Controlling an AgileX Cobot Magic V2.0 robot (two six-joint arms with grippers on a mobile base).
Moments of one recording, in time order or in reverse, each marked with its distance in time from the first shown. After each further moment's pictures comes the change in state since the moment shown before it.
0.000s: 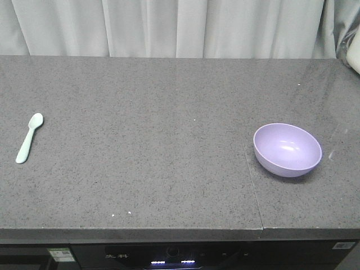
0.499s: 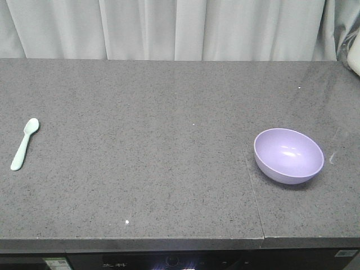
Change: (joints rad) left arm 0.000 0.000 0.000 0.000 0.000 0.000; right arm 0.000 0.000 0.000 0.000 0.000 0.000
